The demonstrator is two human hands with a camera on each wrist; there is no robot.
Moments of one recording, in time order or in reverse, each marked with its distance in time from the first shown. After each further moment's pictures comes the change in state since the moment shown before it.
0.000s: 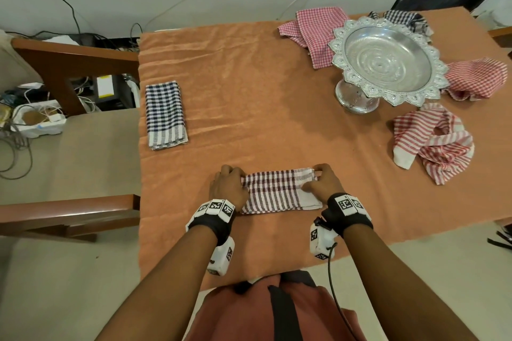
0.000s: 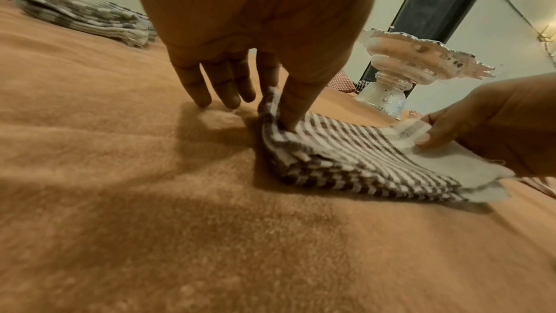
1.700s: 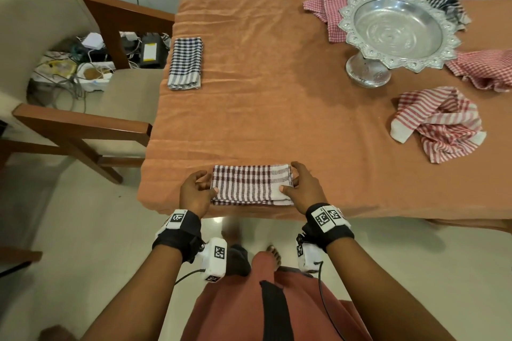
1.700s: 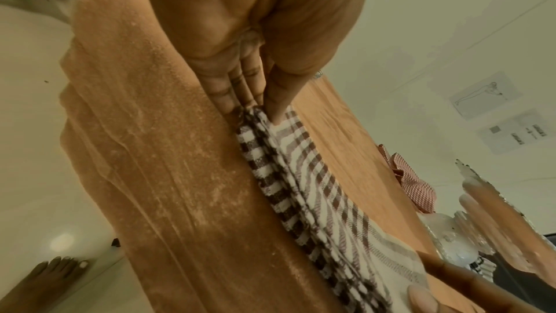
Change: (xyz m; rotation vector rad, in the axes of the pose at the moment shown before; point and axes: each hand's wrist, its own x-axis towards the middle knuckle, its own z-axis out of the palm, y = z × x) left_hand -0.173 -0.020 0.080 -0.985 0.350 -0.506; right_hand -0.109 0.093 0.010 -0.149 -0.174 -0.435
